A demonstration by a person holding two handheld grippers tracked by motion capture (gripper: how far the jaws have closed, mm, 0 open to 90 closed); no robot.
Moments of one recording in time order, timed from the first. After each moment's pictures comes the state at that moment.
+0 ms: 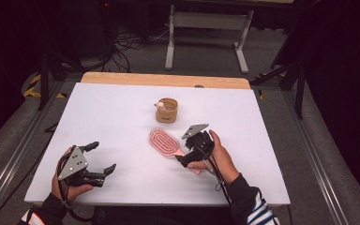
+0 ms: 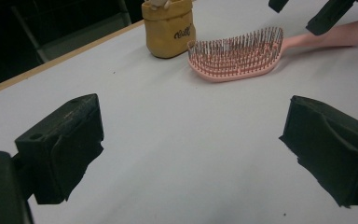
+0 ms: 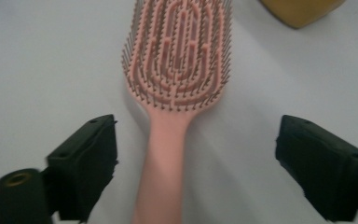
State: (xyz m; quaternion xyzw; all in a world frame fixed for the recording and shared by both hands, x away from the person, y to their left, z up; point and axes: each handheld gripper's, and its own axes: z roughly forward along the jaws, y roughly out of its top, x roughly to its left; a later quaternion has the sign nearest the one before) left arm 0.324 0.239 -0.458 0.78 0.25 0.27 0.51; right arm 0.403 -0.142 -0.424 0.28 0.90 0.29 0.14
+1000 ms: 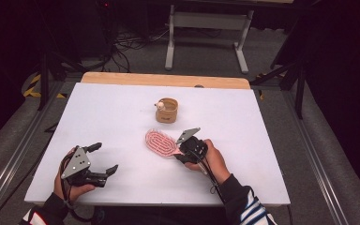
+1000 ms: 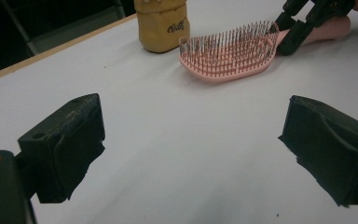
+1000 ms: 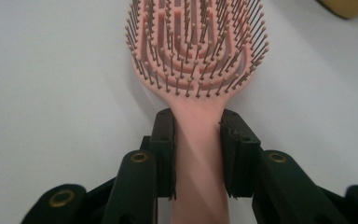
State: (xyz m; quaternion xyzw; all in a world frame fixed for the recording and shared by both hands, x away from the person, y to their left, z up) left arm 0.326 0.234 -0.461 0.78 0.25 0.25 0.51; right arm 0.404 -0.130 -0.446 0.25 0.92 0.28 0.13
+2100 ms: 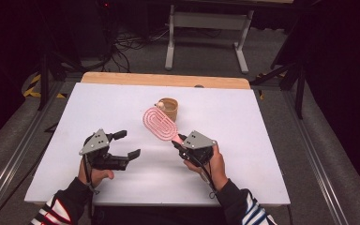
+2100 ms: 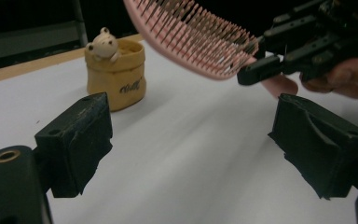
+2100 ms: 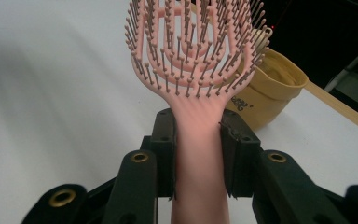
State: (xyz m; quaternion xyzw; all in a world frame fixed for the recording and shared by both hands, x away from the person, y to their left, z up) left arm 0.365 0.174 -0.425 0.75 0.25 0.15 0.59; right arm 0.369 -0.134 -0.418 0.23 0.82 0.44 0.29
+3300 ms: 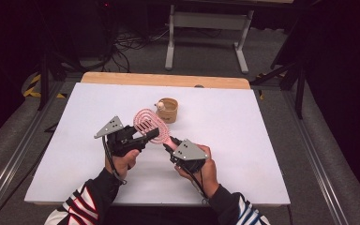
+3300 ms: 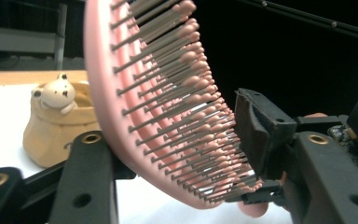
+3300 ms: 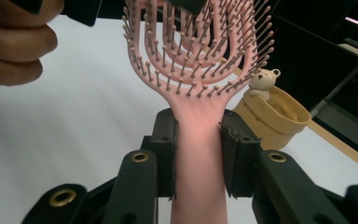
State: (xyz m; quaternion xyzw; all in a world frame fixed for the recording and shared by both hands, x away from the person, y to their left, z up) left arm 0.386 0.128 -0.411 0.67 0.31 0.07 0.68; right arm 0.346 -0.110 -0.420 0.21 0.79 0.46 0.34
